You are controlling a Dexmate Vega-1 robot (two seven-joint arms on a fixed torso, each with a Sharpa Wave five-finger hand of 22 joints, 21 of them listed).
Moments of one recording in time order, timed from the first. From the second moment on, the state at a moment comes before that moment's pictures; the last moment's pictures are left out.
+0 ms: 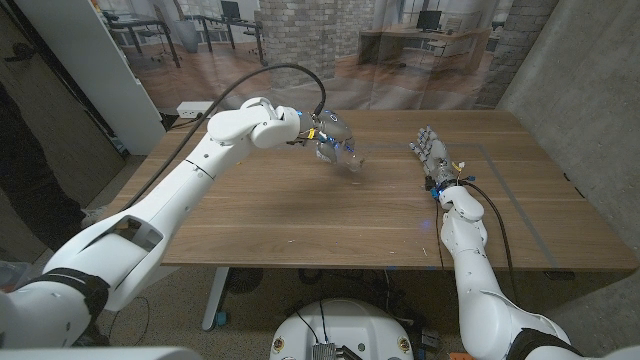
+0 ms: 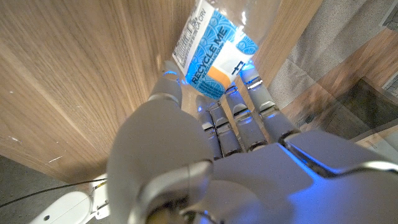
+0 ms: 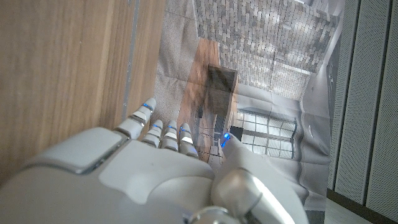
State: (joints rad) left arm 0.47 0.50 0.53 -1.67 1.11 -0.54 -0.56; left_hand 1.06 0.08 0.26 -0.18 0.18 0.60 -0.04 0.35 0.21 0.56 -0.13 0.54 0.43 0.71 -0.07 0.40 0.32 0.53 -0.05 0.93 0.19; right arm -0.78 0.13 0.37 -1.12 0.02 0.28 0.43; right_hand 0.13 0.12 0.36 0.11 0.20 0.05 0.06 0.19 0.18 0.02 0.05 0.18 0.18 -0.04 0.03 0.18 0.18 0.20 -0.02 0.19 0.17
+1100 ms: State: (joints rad) left arm 0.47 0.51 0.51 -1.74 1.15 -0.50 -0.49; left_hand 1.05 0.09 0.27 -0.19 0.18 0.62 -0.05 0.36 0.22 0.59 -0.14 0.54 0.44 0.73 -0.07 0.39 0.34 0.52 -0.05 0.95 0.19; right arm -0.78 0.13 0.37 -1.13 0.02 0.29 0.43; right_hand 0.13 0.12 0.36 0.11 0.20 0.05 0.06 0.19 0.18 0.02 0.05 0.18 0.18 -0.04 0.03 0.18 0.18 0.20 -0.02 0.19 0.17
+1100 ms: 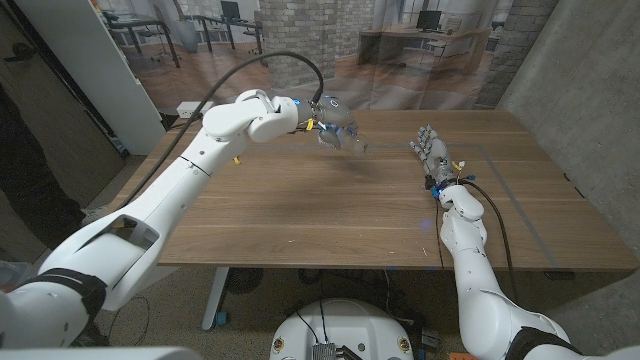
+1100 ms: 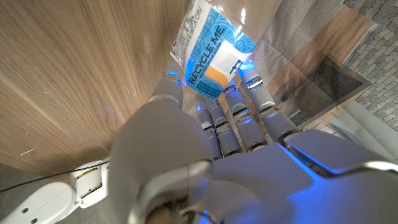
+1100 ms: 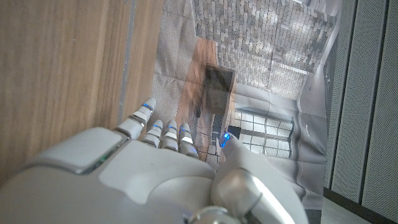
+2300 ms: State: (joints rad) left arm 0.51 0.54 0.45 -1.83 1.19 -0.45 -0.41; left_hand 1.05 0.09 0.28 -0.21 0.18 0.62 -0.05 0.36 0.22 0.59 -0.14 0.53 0.46 0.74 -0.07 0.38 0.36 0.50 -0.05 0.98 0.19; right arm -0.89 0.17 0.34 -1.31 0.01 0.26 0.40; right_hand 0.13 0.12 0.36 0.11 0.21 0.05 0.06 0.19 0.18 0.02 0.05 0.18 0.18 -0.04 0.03 0.18 0.18 0.20 -0.02 0.19 0.17
